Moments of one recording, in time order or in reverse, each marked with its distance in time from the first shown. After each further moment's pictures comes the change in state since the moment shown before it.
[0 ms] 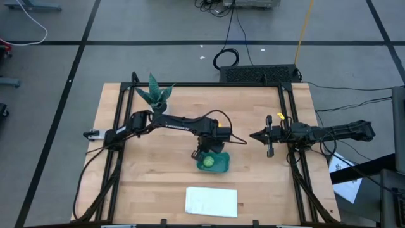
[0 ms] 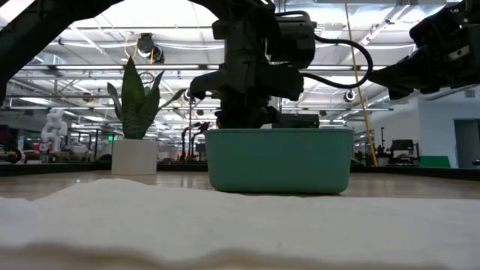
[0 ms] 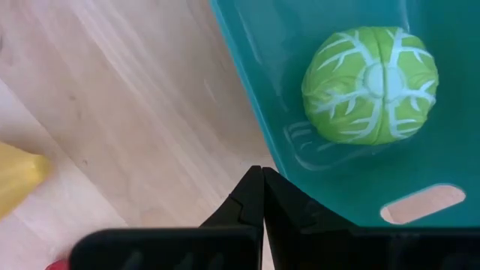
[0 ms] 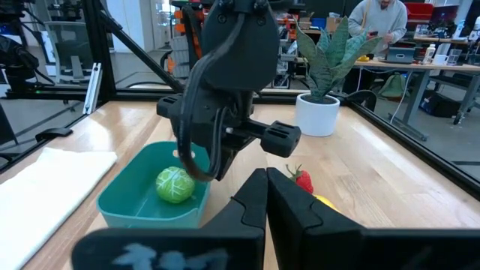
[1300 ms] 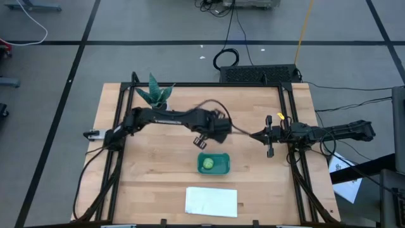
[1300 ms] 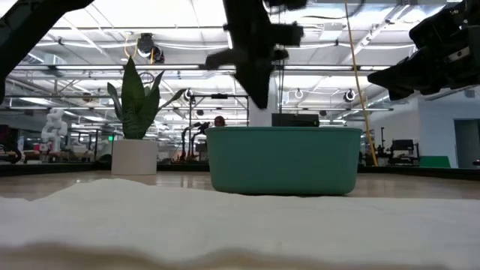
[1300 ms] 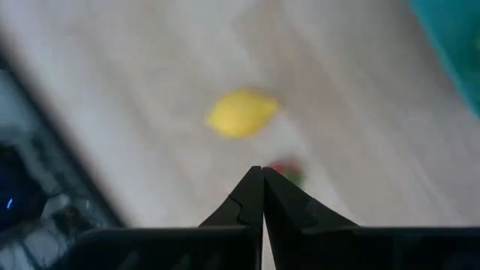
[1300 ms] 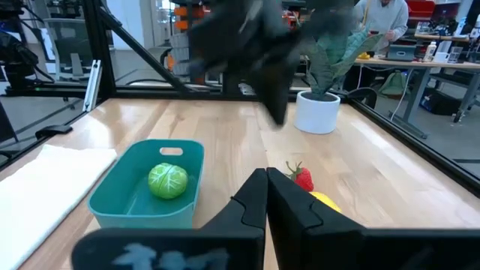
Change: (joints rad) left arm 0.008 -0.125 0.135 -0.019 -0.412 0.151; right arm 0.000 0.002 0.000 -0.008 0.000 0.000
